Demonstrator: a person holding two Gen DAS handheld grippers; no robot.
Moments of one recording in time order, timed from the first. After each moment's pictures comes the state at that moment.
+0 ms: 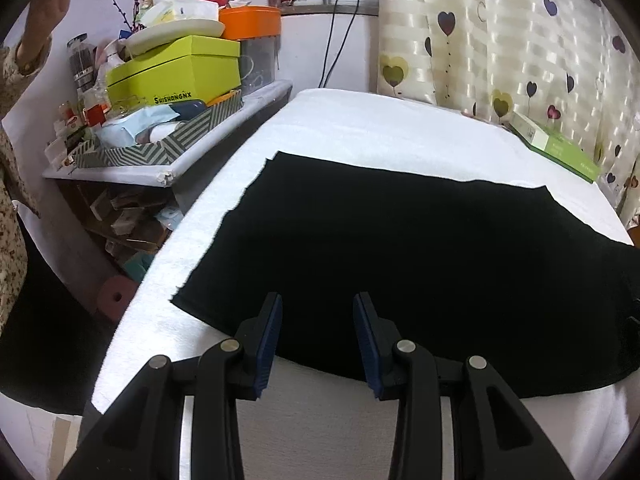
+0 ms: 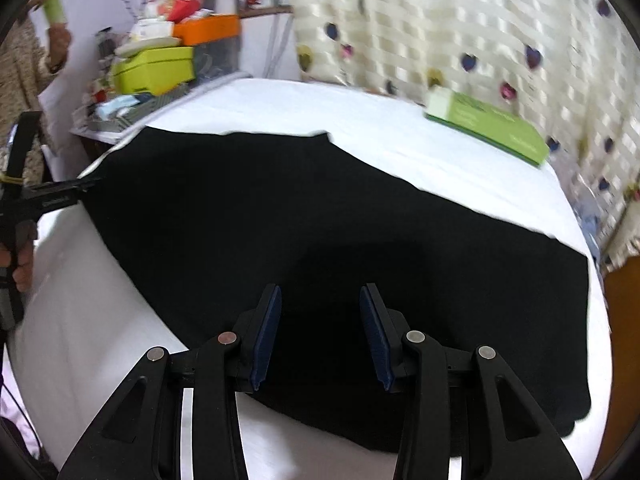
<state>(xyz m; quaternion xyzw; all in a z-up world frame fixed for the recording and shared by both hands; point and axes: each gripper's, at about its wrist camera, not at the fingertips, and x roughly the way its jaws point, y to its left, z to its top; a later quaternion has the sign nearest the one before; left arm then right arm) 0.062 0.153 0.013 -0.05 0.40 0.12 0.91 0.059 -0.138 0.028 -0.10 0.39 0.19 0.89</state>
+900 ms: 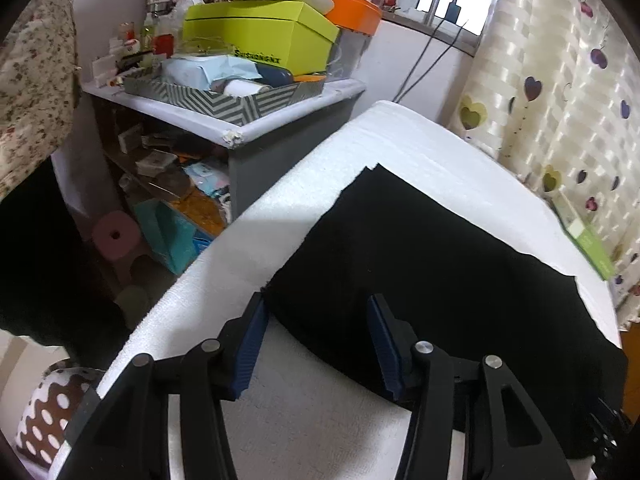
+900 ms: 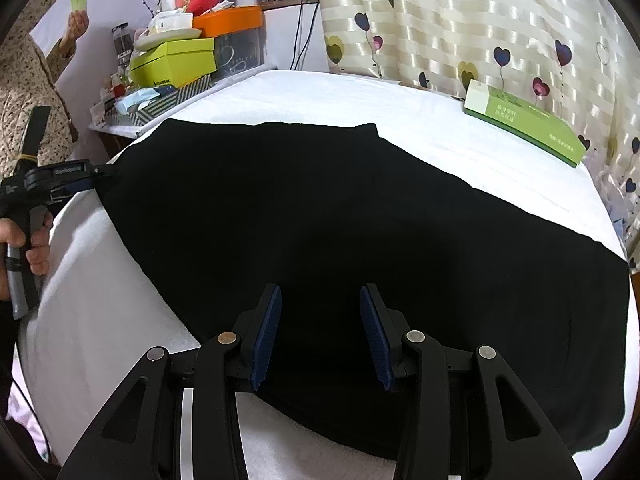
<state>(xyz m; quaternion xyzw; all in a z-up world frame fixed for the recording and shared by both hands) 0.057 0.217 0.002 -0.19 0.38 0.19 0.88 0.065 -0.113 0.014 -0.08 0.41 0.22 0.88</state>
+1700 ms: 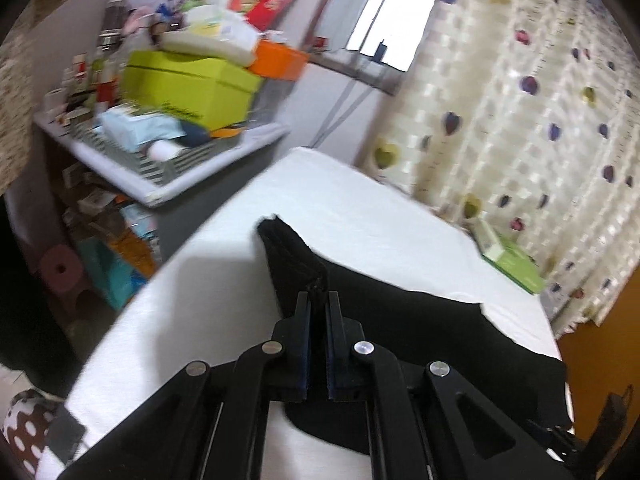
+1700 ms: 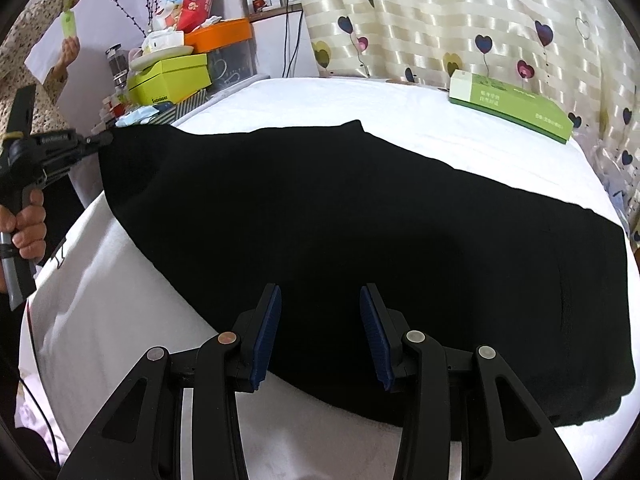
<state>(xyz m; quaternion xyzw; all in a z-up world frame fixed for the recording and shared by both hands) 0.061 0.183 0.066 -0.22 0.31 0.06 0.92 0.052 -0.132 0.017 -0.04 0.41 0.22 0.88</state>
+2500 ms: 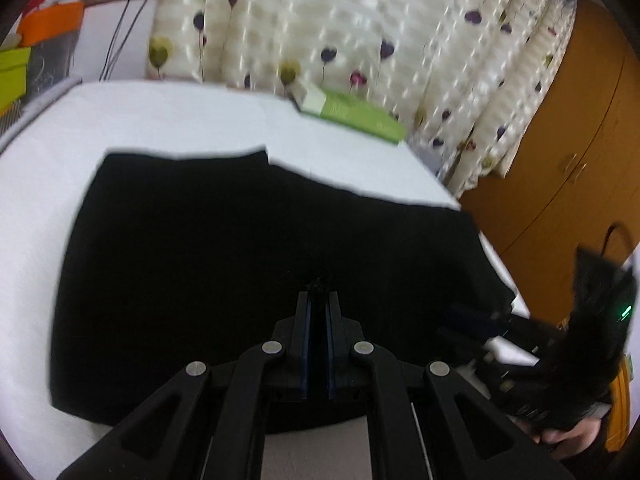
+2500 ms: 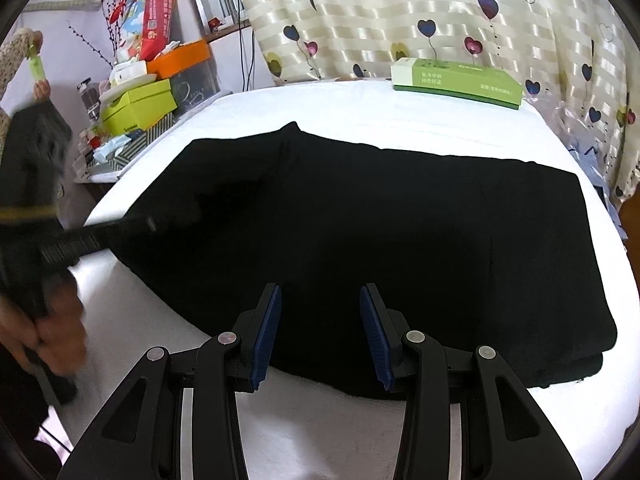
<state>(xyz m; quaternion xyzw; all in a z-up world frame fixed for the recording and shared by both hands) 0.086 -0.012 0.021 -0.12 0.41 -0.21 0.88 0.045 -0.185 0.021 0.02 0.41 0.18 0.89</state>
